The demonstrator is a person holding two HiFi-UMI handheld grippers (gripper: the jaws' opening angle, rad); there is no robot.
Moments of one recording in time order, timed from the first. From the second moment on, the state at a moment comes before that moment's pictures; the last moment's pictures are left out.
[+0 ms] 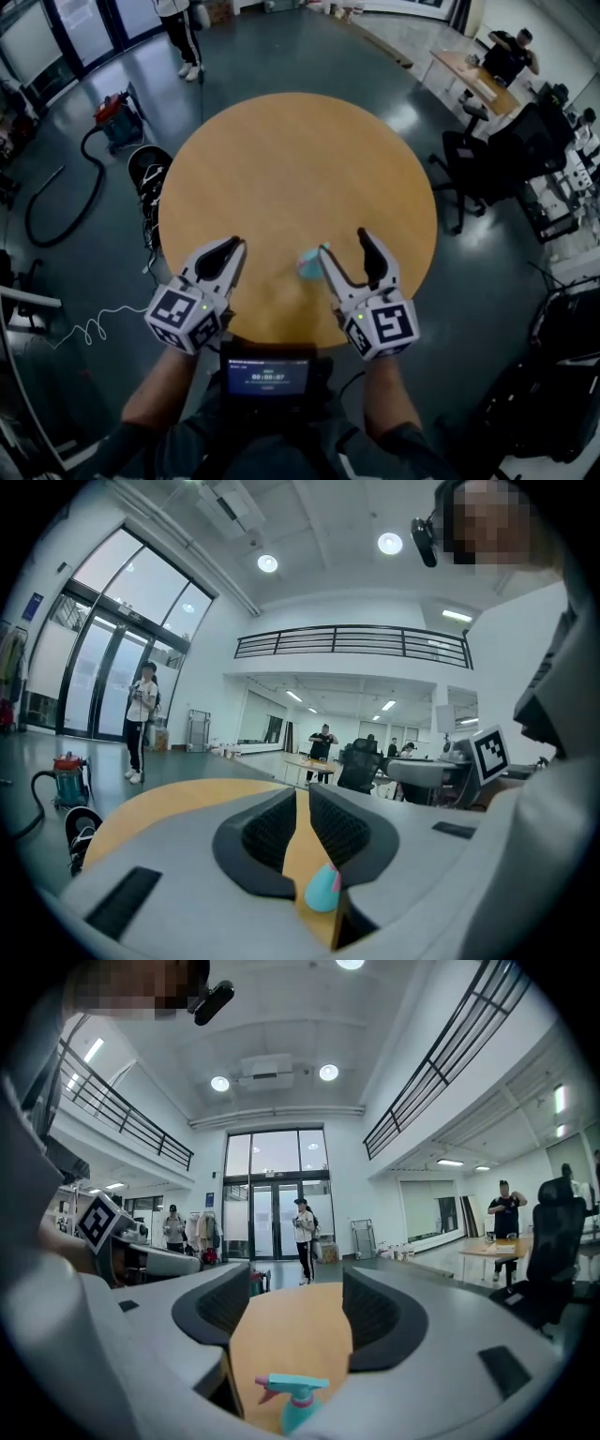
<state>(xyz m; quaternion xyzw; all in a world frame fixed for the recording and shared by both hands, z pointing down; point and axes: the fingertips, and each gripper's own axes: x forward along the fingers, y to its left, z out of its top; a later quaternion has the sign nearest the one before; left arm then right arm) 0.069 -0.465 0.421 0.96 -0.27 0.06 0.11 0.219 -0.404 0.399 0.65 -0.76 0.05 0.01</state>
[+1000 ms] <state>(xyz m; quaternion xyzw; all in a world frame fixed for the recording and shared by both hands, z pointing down) 0.070 -0.474 0.618 0.94 -0.23 0.16 0.19 0.208 -0.408 0.624 0.62 -0.75 0.20 0.12</state>
